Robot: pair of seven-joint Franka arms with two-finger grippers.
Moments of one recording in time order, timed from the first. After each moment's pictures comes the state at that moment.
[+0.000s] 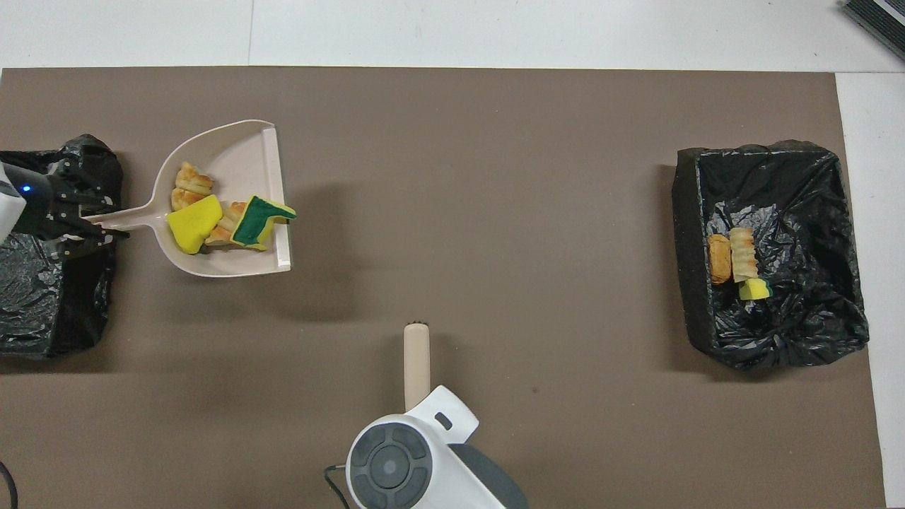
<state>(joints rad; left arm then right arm) -0.12 0.26 0.62 -1.63 -0.30 1.77 2.06 0.57 0.21 0.46 -2.08 0.13 2.14 0.93</state>
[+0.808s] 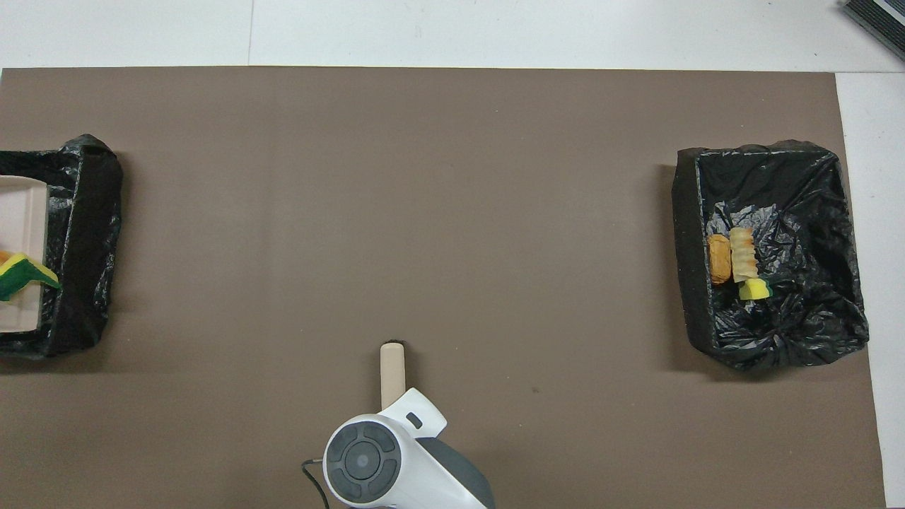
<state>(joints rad) -0.14 0.40 0.76 -1.46 0.04 1.97 2.19 0.52 0.19 0.44 -2.02 0.12 2.13 0.95</state>
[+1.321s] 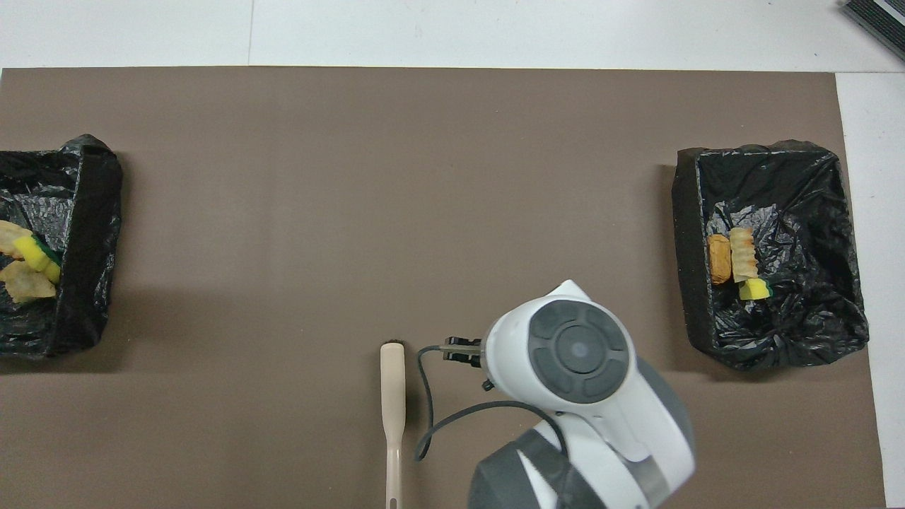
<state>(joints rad) -0.19 0.40 0.70 -1.44 0.52 2.04 1.94 0.15 -0.07 0.43 -2.01 0.11 1.94 0.72</state>
